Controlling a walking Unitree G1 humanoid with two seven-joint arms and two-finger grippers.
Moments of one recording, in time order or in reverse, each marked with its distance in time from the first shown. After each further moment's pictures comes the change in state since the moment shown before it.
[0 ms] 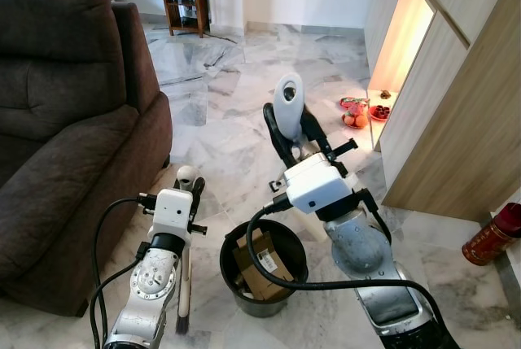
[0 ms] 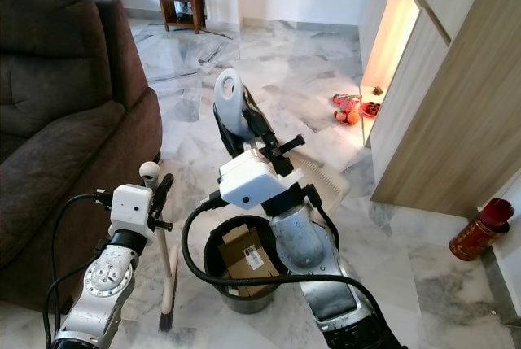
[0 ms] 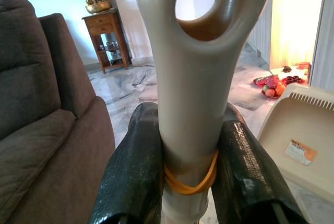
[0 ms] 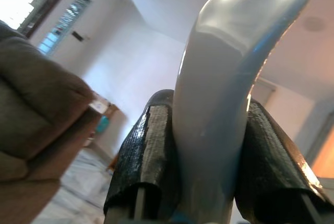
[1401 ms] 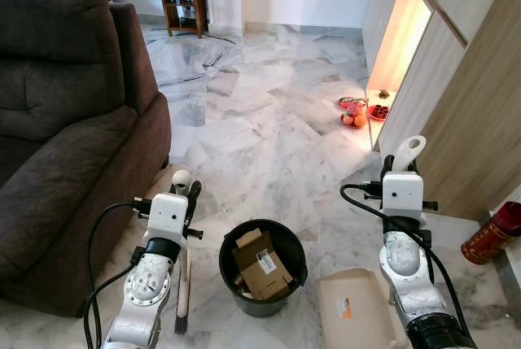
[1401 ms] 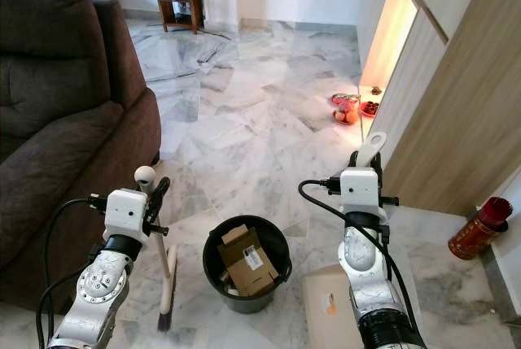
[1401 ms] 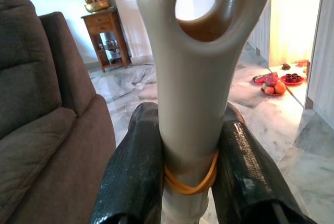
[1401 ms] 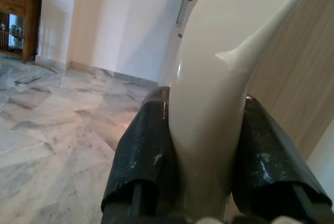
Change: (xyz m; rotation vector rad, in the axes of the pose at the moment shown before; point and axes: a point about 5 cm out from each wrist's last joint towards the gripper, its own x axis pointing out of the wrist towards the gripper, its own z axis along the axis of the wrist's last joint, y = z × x) left arm -0.009 0.005 -0.003 0.004 0.008 -0.007; right arm -0.093 -0.041 -0.147 0.045 0.669 -0.451
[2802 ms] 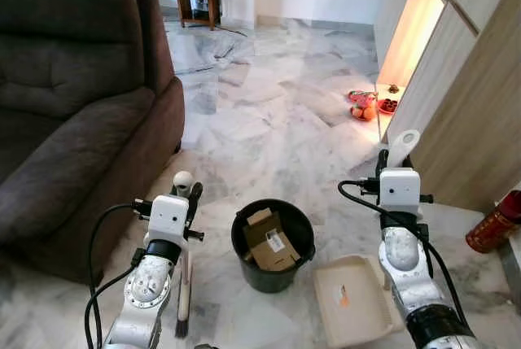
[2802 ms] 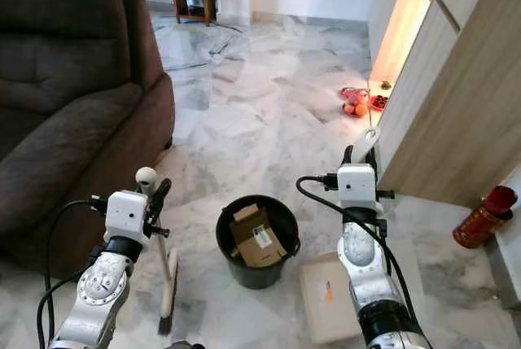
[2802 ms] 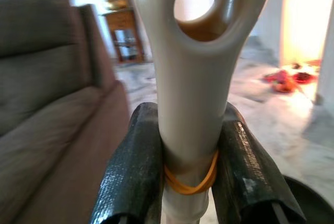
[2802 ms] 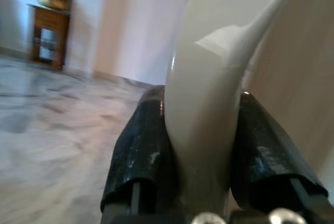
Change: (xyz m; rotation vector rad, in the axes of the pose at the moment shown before) left arm 0.002 -0.003 0.003 -0.006 -0.020 -0.007; right arm 0.004 0.000 -0.001 0.008 -0.025 0.036
